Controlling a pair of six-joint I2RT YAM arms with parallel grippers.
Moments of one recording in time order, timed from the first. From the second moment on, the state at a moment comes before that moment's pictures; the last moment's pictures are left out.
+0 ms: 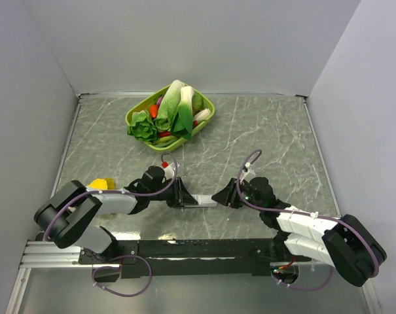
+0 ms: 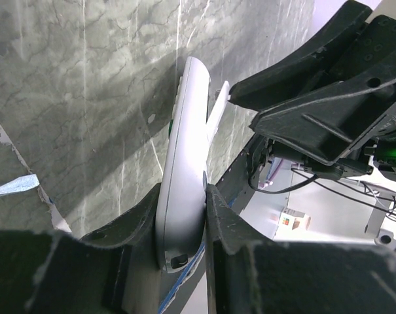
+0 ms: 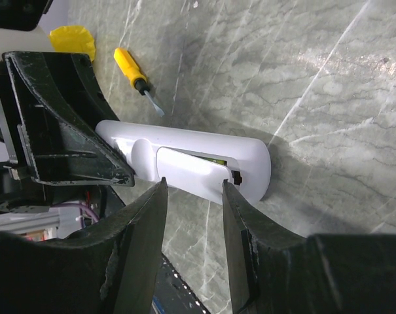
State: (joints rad) left arm -0.71 1.45 0.41 0.47 0.52 -1.01; right arm 0.62 1.06 0.16 0.47 -0.31 0.91
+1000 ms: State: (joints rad) left arm -0.75 1.47 0.48 0.42 0.44 -1.01; right arm 0.62 0.85 0.38 0.06 -0.09 0.78
